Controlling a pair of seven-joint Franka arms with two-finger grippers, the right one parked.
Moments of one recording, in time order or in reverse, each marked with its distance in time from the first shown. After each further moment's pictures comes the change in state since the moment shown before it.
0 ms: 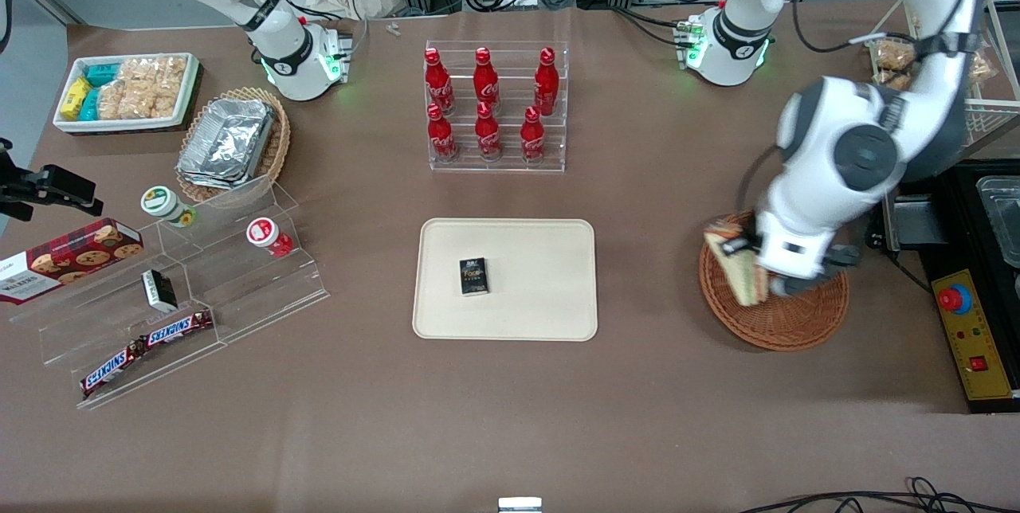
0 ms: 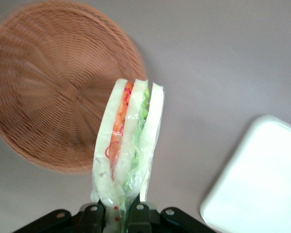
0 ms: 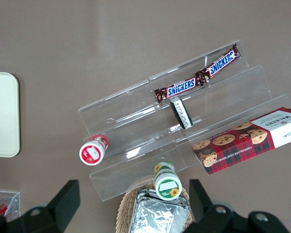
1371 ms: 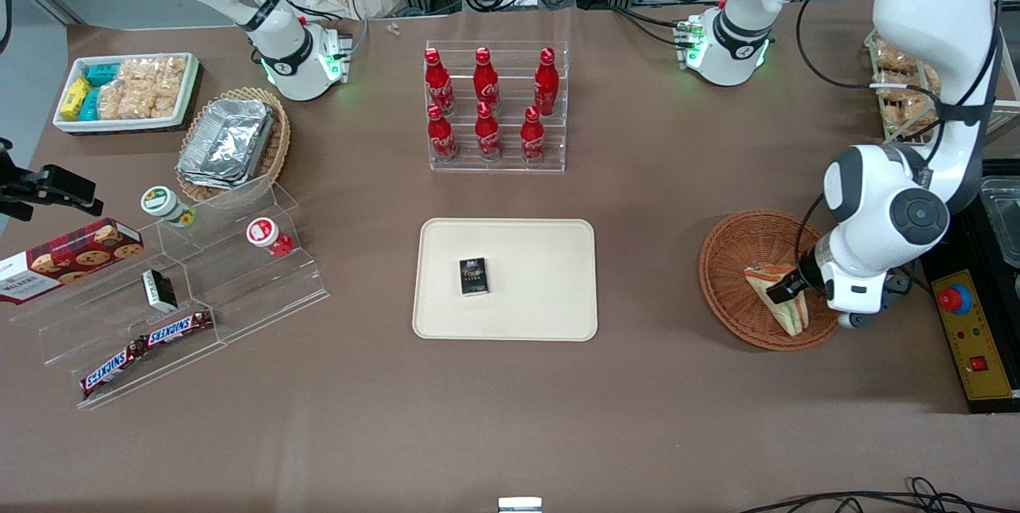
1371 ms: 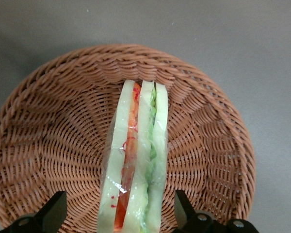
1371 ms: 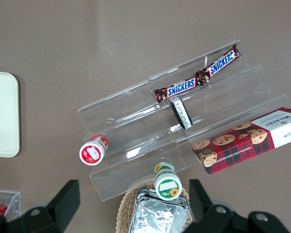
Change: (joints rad) arm 0.011 0.176 0.320 -0.139 0.003 0.368 0.071
